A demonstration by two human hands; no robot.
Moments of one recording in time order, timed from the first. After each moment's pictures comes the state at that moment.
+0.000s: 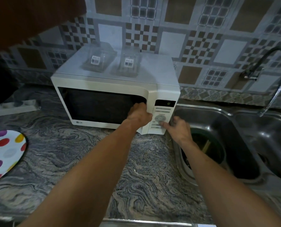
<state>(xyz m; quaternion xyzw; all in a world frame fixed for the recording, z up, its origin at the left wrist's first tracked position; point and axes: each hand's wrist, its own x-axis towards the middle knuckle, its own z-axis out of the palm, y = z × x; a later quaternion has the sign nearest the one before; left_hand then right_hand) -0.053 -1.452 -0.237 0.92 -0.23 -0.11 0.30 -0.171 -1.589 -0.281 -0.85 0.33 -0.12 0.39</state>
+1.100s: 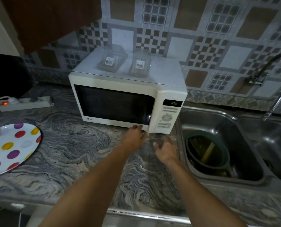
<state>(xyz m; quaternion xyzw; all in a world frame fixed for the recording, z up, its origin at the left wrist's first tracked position) -0.093 -1.375 -0.314 0.93 -0.28 -0.11 0.23 -0.196 -1.502 -0.336 -0.90 0.36 0.01 0.26</state>
